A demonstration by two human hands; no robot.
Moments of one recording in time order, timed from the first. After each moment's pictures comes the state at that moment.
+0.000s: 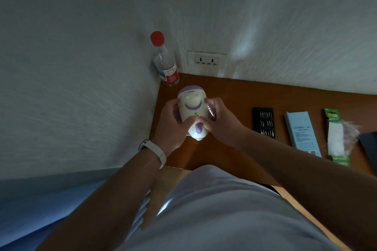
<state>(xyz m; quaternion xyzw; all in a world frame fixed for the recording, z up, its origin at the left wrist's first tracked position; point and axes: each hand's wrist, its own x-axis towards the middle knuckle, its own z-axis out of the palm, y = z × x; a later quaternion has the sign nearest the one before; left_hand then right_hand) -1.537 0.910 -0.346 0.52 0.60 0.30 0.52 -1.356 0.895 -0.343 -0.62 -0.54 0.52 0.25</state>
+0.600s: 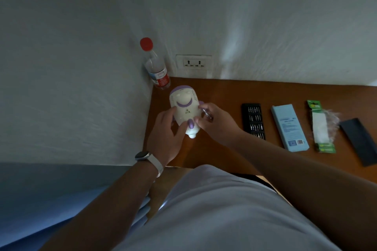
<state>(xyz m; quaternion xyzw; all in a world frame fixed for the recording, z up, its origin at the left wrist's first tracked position) -1.545 0.874 -0.350 0.71 0.60 0.22 0.29 -1.351 0.865 -0.339 -0.65 -0.54 0.45 0.27</state>
